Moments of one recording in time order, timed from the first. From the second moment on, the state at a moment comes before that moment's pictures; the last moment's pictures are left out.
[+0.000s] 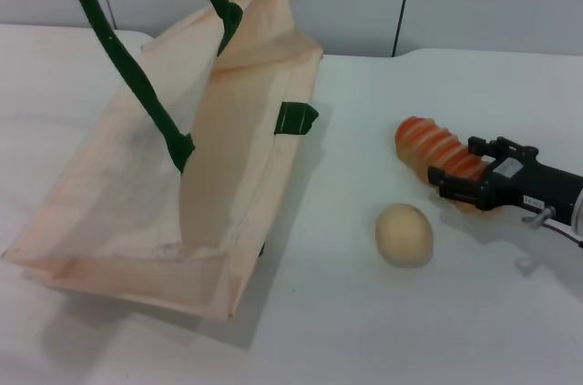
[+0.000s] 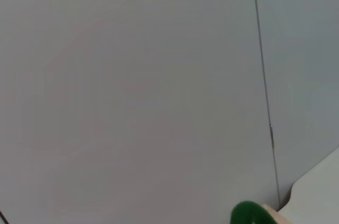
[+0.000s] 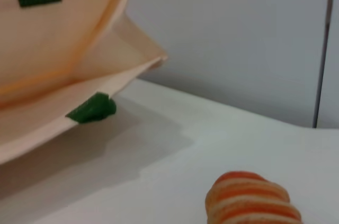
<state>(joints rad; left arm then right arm) -0.46 -2.03 0.92 2.03 -0.79 -1.53 0.66 0.90 1.97 -1.56 0.38 -0.64 -1.11 0.70</state>
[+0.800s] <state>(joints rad) -0.47 -2.03 0.95 2.03 -0.76 -1.52 0.66 1.05 2.02 -1.82 0.68 -0.35 -1.25 0.70</state>
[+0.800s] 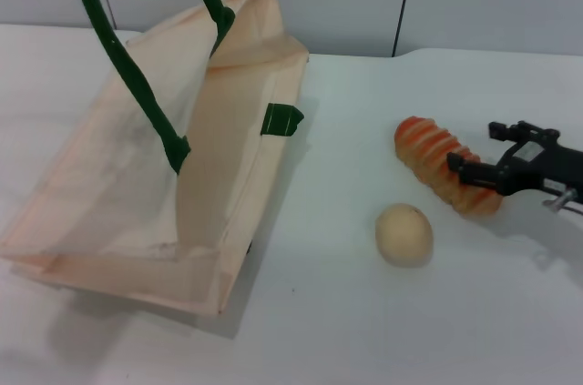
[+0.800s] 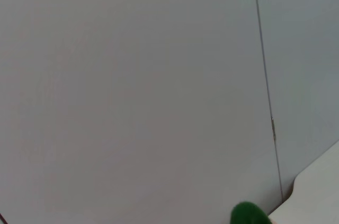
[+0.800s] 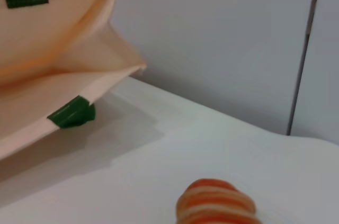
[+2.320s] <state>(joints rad) -0.48 -2.03 0.97 2.03 -0.75 -1.50 0.65 1.07 2.03 -1.82 0.65 -0.38 -1.17 0.72</state>
